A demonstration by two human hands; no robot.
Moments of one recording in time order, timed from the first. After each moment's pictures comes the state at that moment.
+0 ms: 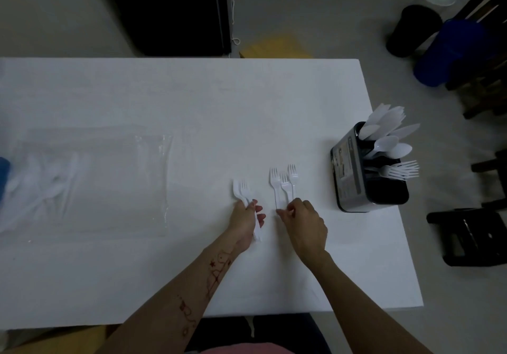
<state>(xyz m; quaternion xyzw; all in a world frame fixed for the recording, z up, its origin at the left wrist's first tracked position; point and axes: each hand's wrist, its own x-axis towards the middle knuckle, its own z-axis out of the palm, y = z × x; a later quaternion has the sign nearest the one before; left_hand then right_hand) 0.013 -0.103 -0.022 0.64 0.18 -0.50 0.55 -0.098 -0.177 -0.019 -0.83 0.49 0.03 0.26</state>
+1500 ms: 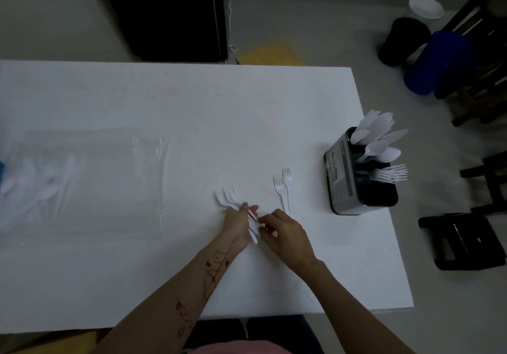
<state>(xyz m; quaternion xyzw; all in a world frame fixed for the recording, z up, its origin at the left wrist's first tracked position) 0.011 -0.103 -0.020 0.64 0.19 -0.49 0.56 -0.106 -0.161 -0.023 -0.91 0.27 -0.02 0.31</state>
